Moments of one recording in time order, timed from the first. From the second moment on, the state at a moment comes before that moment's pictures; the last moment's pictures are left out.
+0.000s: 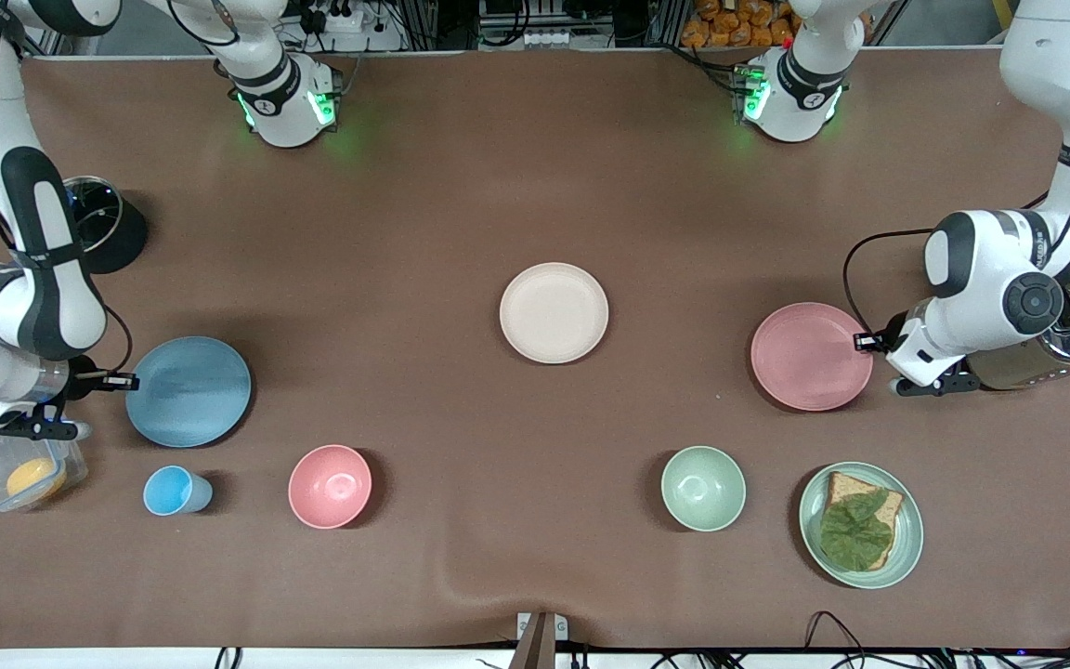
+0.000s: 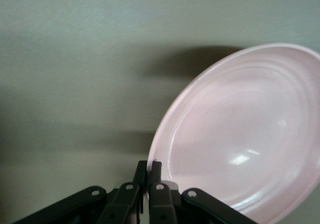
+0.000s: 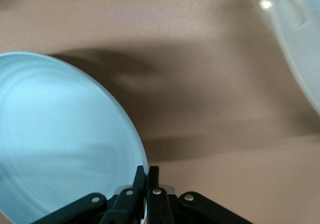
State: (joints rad) left arm 0.29 0.37 -0.27 -2.06 0.09 2.26 -0.09; right arm -0.21 0.60 -0.10 -1.72 0.08 2.11 -0.23
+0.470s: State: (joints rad) left arm 0.28 0.33 -0.48 -1.91 -0.01 2.06 -0.10; right arm -0.21 0.57 -0.10 -1.69 0.22 1.93 -0.23
